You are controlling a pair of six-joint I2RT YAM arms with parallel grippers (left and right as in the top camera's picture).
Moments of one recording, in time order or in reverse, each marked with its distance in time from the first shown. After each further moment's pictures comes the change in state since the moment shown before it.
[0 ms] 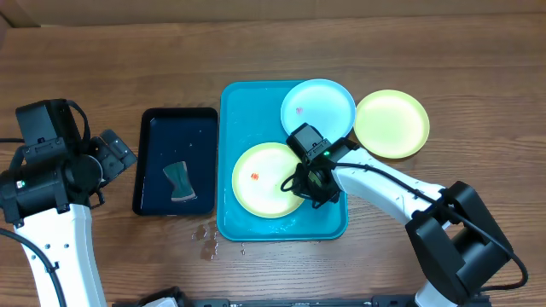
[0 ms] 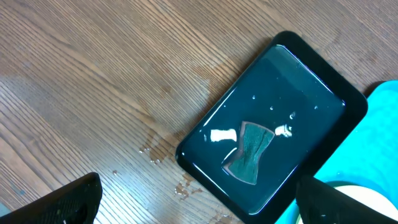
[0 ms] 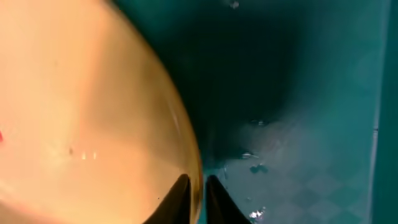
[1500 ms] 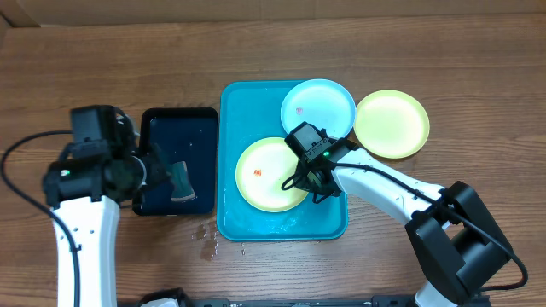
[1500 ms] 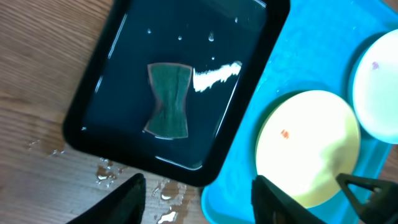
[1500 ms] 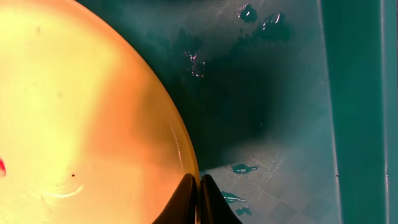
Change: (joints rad) left arm -0.151 0.005 -0.213 0.130 0.290 0.080; right arm 0.000 0.000 -0.001 0.041 0.130 0.001
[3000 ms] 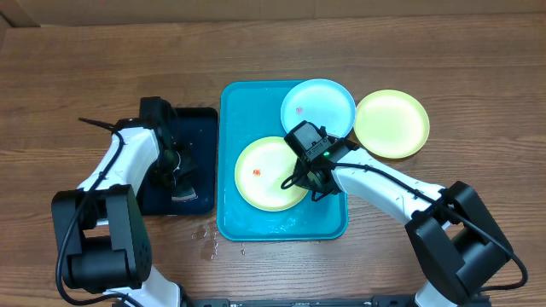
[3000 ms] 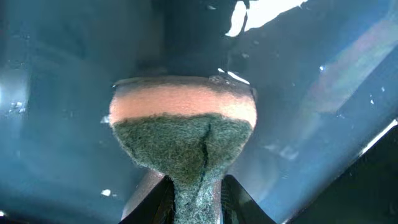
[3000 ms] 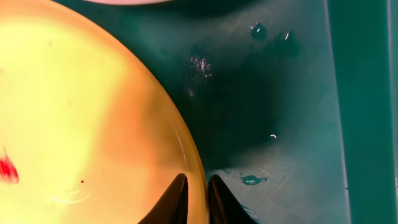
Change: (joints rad) left arm -0.094 0.569 -0.058 0.244 -0.114 -0.070; right arm 0.000 0.000 0.000 0.034 0.008 0.000
